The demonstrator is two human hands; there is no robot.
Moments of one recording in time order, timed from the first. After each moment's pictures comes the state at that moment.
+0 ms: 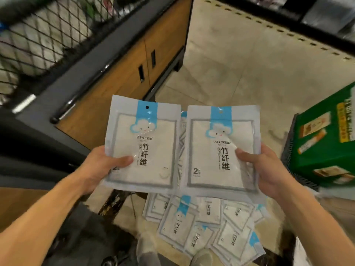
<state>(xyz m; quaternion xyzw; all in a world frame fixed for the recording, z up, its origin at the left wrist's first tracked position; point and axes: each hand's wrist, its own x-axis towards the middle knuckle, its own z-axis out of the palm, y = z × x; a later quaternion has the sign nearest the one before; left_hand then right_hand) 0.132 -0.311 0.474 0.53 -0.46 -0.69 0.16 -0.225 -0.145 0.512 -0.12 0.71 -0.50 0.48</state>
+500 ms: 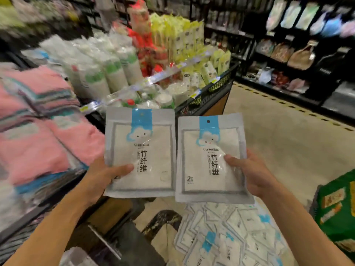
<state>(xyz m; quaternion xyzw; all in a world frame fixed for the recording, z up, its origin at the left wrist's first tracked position) 0.316 -0.203 0.840 0.55 -0.50 -0.56 0.37 -0.062 -0.152 0.850 -0.28 0.61 -0.51 0.54</state>
